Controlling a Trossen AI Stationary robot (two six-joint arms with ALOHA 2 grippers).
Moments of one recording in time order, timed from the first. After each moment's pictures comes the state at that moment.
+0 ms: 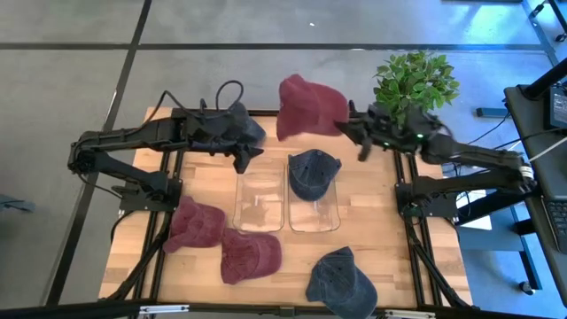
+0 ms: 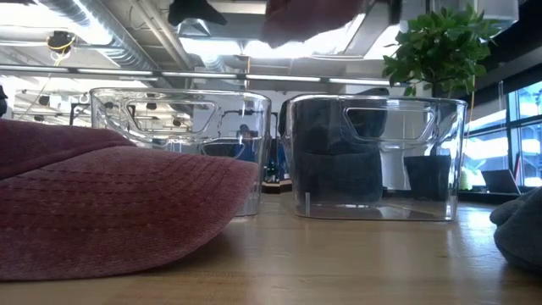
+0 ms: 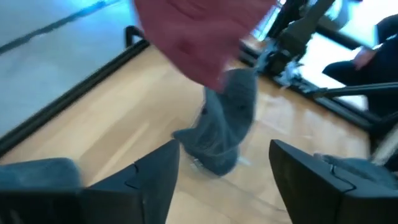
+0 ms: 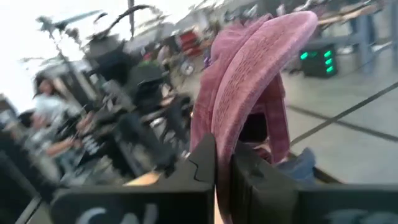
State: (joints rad) left arm 0.13 1.17 1.27 -0.63 -0.14 -0.44; right arm -0.19 0.90 0.92 0.02 0.08 0.36
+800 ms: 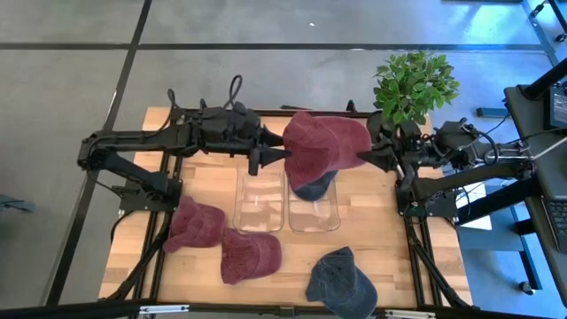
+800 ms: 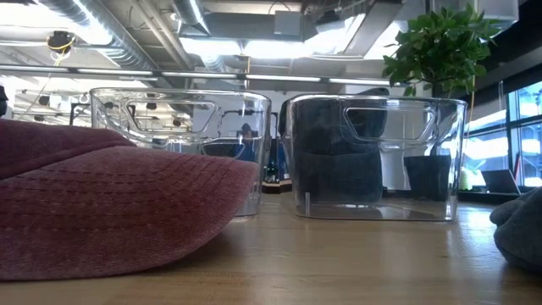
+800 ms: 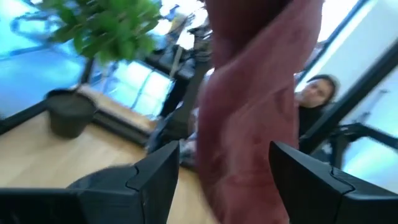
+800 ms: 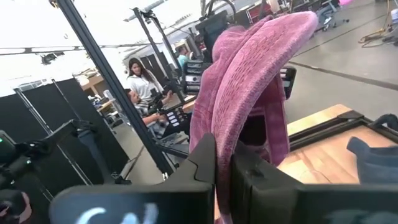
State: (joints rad) left arm 0.09 1.29 1.27 -0.03 0.08 -0.52; right arm 0.12 0.77 1.01 -0.15 0.09 0.44
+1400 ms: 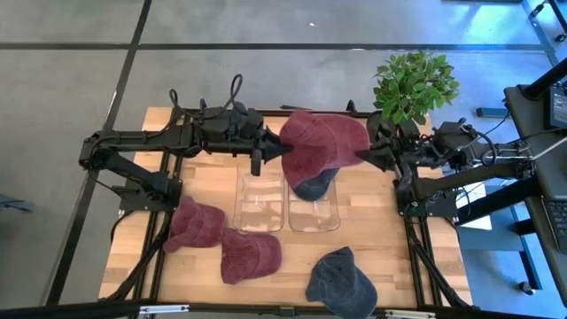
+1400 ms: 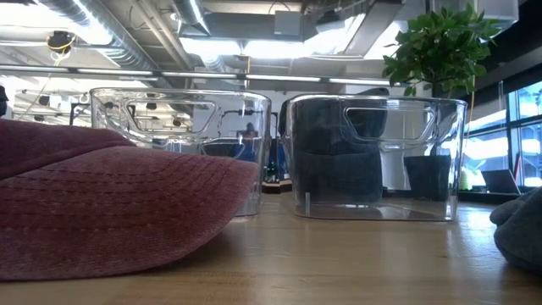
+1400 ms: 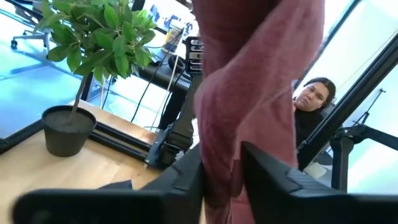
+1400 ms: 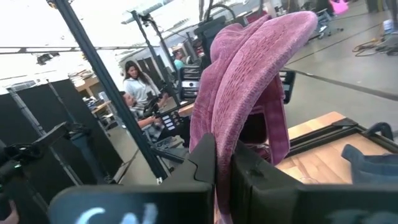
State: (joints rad) left arm 0.09 1.31 1.27 0.02 0.07 -0.47; right arm 0.12 0.79 1.01 -0.12 0.11 0.41
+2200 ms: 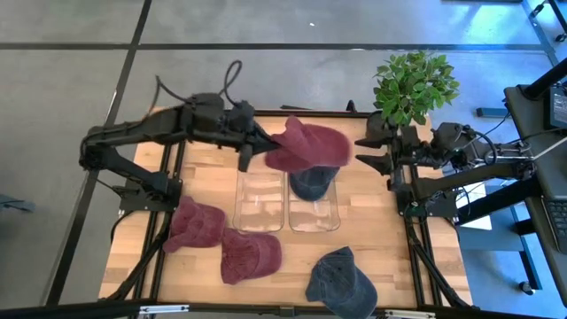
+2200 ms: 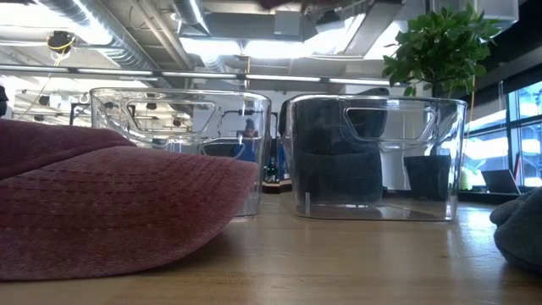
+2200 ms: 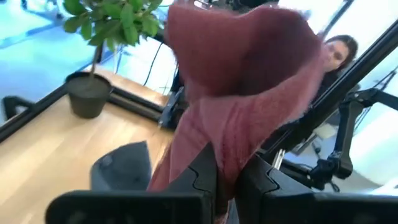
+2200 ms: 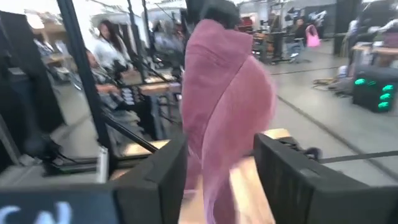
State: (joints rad) left arm 0.10 1.31 1.56 -0.50 0.10 -0.43; right arm 0.12 0.77 1.01 -0.22 0.18 0.07
